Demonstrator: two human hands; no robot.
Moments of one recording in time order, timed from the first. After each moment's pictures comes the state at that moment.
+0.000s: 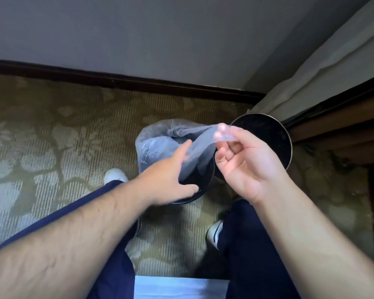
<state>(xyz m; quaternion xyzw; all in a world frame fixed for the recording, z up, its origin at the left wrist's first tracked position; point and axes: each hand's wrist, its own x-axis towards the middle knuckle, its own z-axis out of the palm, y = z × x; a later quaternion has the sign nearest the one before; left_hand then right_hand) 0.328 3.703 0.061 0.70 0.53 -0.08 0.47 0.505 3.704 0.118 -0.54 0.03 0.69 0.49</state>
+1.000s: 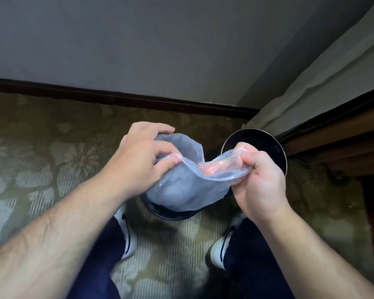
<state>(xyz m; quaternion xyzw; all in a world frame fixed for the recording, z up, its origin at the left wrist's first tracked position) 0.291 3.742 0.103 0.79 0.51 0.12 0.31 0.508 3.689 0.121 -0.58 -0.26 0.60 0.49</state>
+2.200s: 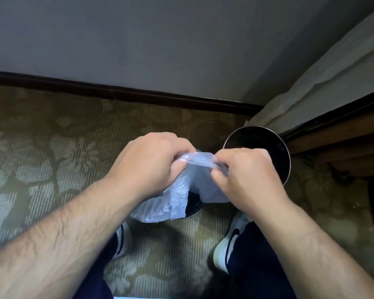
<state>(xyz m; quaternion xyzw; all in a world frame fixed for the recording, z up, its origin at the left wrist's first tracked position) 0.318 3.740 0.119 0.81 0.51 0.08 0.28 0.511 3.702 0.138 -0.66 -0.72 0.19 0.00</state>
